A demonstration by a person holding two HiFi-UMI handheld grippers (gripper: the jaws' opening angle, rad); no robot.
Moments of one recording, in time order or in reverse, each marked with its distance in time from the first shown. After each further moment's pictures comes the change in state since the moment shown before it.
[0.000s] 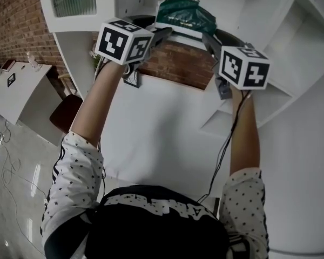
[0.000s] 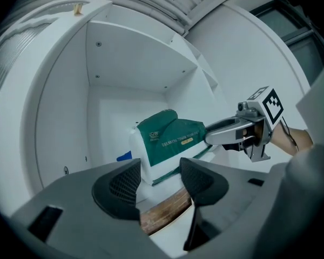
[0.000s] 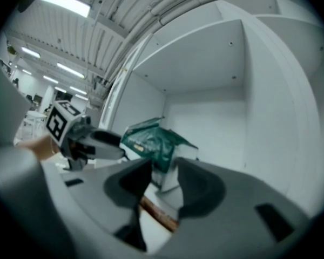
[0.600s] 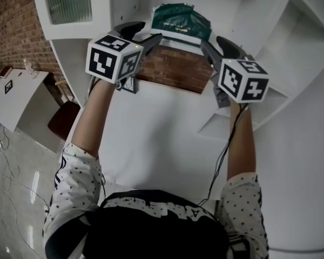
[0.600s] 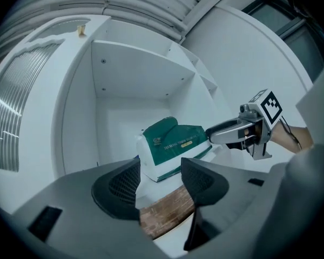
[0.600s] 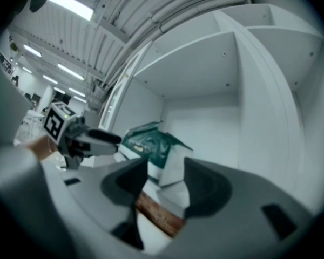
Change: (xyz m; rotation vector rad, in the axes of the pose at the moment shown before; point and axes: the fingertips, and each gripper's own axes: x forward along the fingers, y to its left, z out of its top) left arm -0.023 0.004 0.006 0.044 -0.067 0.068; right arm -0.016 -0.004 0.000 -0.004 -0.061 -0.018
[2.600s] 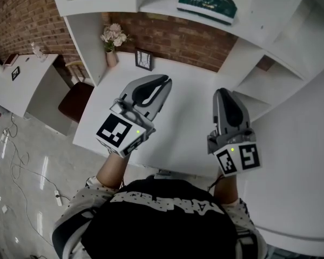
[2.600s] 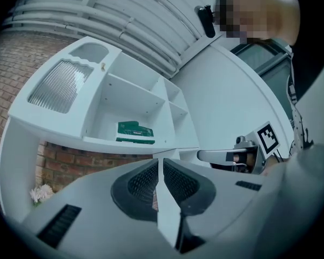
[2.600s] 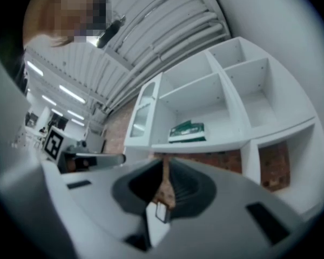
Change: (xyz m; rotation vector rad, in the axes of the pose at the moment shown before) left arm -0.162 -0.130 -0.071 -0.184 -0.234 -0.137; right arm -0.148 0.149 -0.081 0.124 -0.237 -0.018
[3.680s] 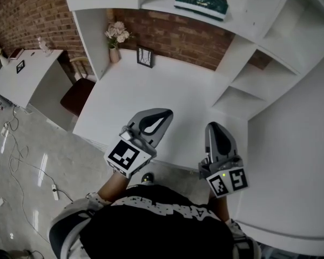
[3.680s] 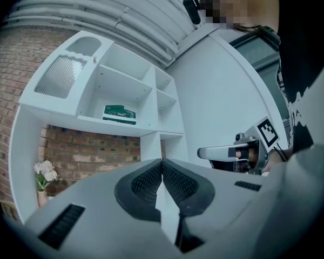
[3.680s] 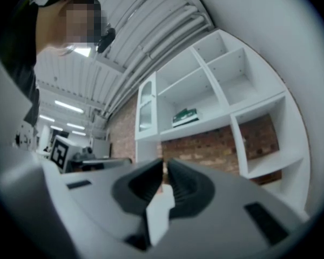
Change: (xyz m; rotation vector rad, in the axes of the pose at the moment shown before) left arm -0.050 -0.096 -0.052 -0.031 0.112 -0.013; right arm -0.110 0.030 -0.048 0.179 0.077 0.023
